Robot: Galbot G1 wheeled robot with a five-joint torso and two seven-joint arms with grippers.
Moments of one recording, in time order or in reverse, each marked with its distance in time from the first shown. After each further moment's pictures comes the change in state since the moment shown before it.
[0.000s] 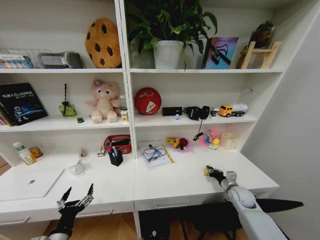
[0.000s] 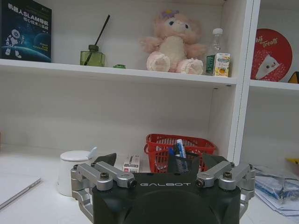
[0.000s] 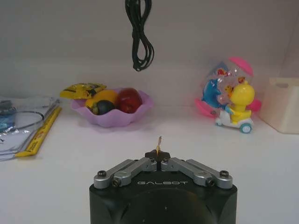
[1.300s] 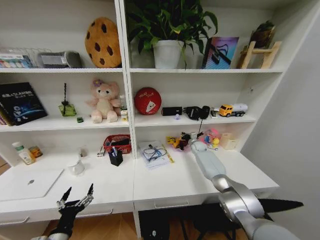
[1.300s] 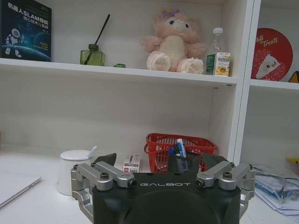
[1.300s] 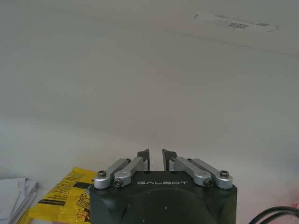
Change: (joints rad) left arm 0.000 0.000 0.000 0.000 0.000 0.000 0.000; right arm 0.978 0.279 -0.406 -1.019 -0.256 0.243 0.007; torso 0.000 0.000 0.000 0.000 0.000
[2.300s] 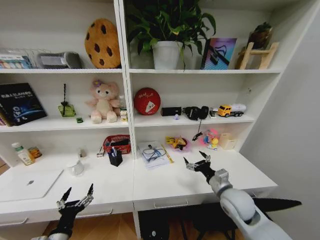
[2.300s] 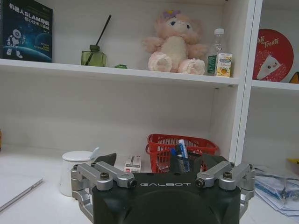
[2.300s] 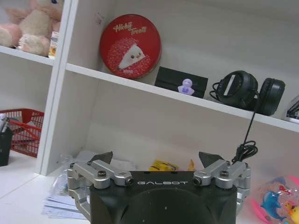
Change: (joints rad) left arm 0.000 0.000 0.000 0.000 0.000 0.000 0.000; right arm -1.228 -0.368 0.205 1.725 0.128 -0.319 0.303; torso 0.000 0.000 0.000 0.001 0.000
